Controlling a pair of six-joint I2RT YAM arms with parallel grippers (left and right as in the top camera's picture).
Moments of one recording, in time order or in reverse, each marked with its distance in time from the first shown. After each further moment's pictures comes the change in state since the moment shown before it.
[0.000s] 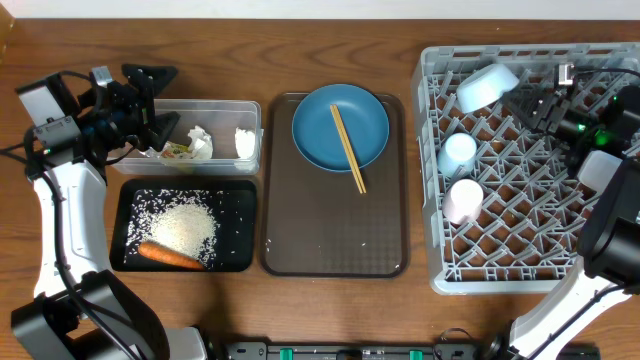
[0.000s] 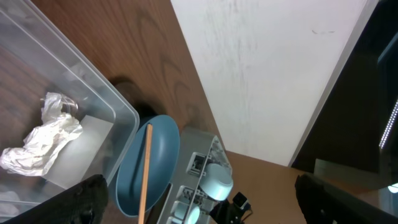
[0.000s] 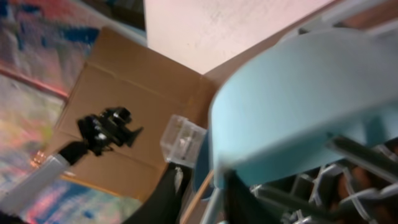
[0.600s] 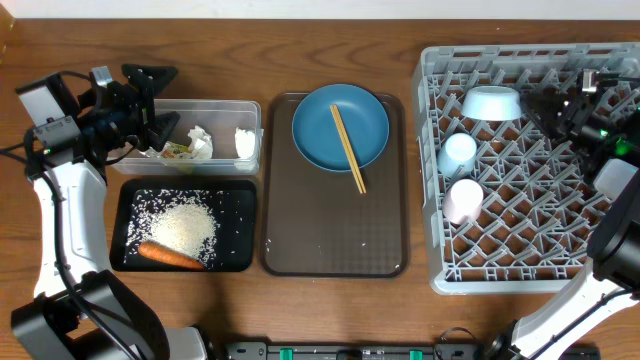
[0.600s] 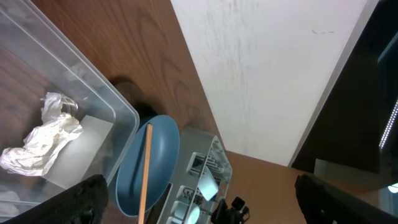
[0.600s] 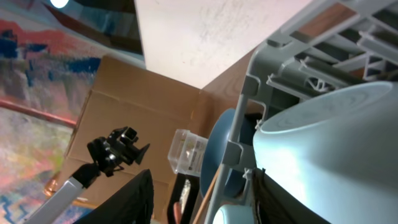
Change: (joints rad) left arm 0.000 0.000 0.000 0.000 0.000 0.000; right arm -0.083 0.000 -0.006 0.090 -0.006 0.148
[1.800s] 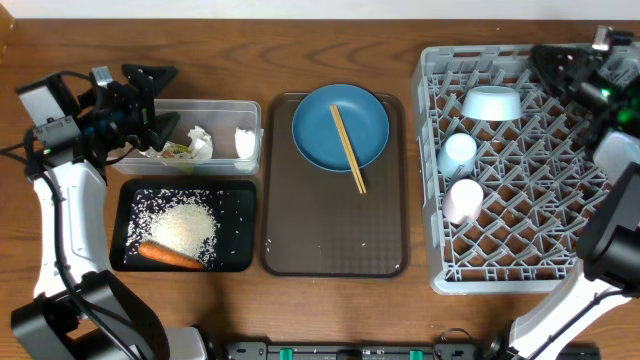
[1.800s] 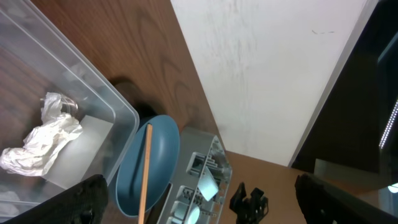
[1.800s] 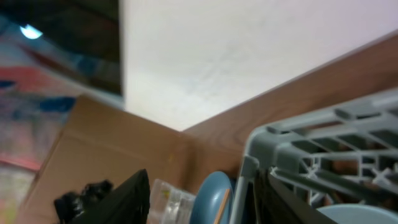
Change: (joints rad) left arm 0.000 0.000 0.000 0.000 0.000 0.000; right arm 0.106 -0.021 0.210 -0.225 0.306 -0.040
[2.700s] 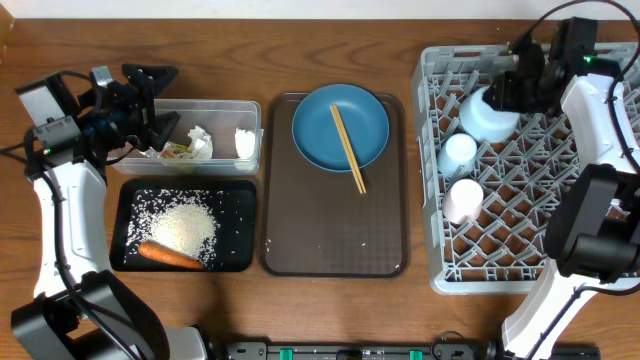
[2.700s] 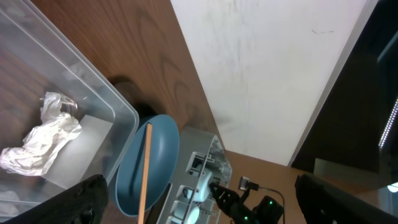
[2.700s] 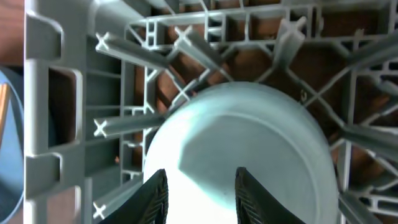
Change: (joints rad) left arm 0.000 0.000 0.000 0.000 0.002 0.000; right arm 0.246 0.000 0.379 -1.411 0.865 -1.071
